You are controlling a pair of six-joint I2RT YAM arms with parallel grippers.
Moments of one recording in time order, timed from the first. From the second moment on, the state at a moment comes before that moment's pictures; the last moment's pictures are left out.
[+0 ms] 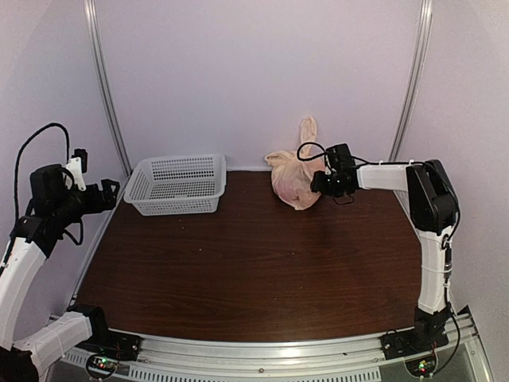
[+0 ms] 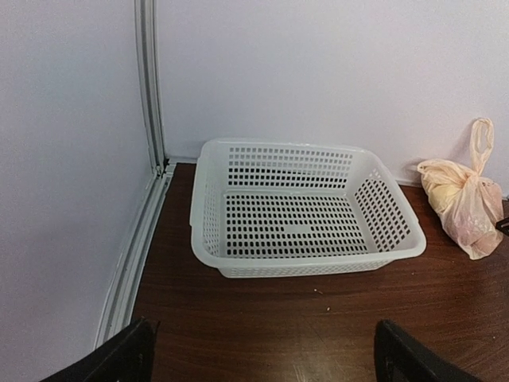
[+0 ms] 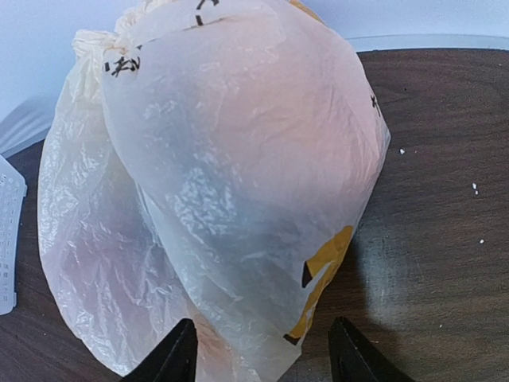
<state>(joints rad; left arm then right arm) 0.01 0.73 0.78 -0.38 0.08 -0.12 0.35 2.14 1.58 -0.18 0.04 0.46</state>
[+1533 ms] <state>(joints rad) 0.02 0.74 0.78 -0.38 0.18 -0.11 0.38 1.91 1.28 -0.09 -0.14 0.37</state>
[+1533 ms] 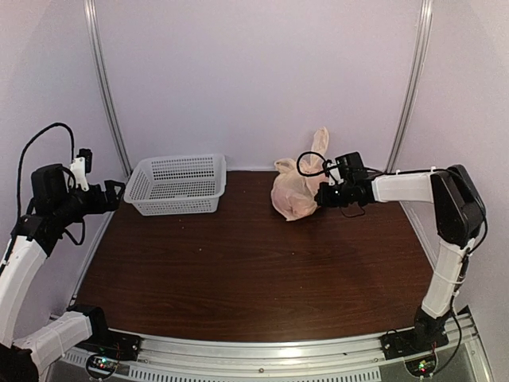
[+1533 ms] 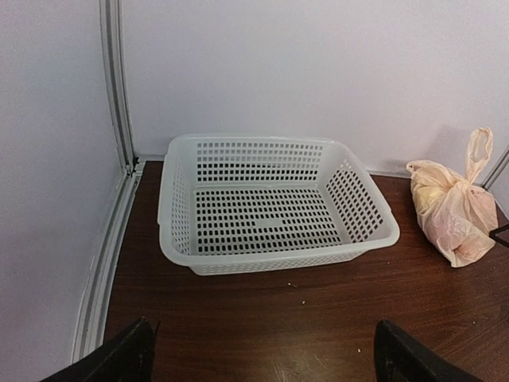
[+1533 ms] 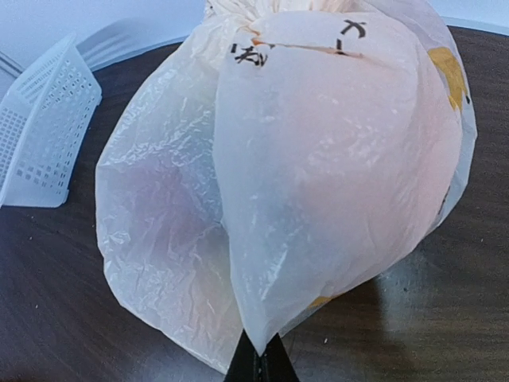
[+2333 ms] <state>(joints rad) -0.28 0.80 0.78 -0.37 0.19 -0.24 0.87 1.56 0.84 -0.11 -0.29 0.37</state>
